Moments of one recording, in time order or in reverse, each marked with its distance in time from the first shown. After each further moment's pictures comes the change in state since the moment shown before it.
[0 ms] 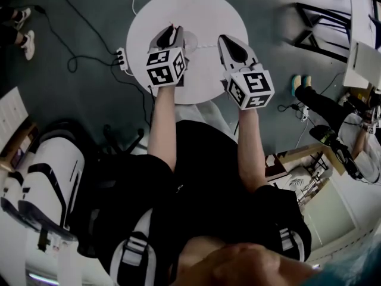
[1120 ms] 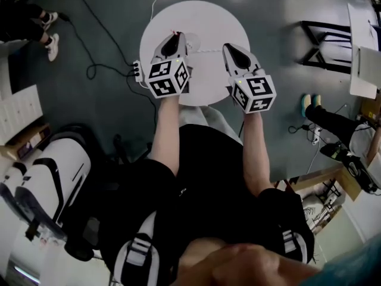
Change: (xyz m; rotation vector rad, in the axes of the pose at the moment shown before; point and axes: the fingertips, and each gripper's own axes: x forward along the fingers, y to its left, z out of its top) left arm -0.105 -0.057 0.035 0.076 -0.237 0.012; right arm -0.084 0.027 0.005 -0.036 -0.118 0.054
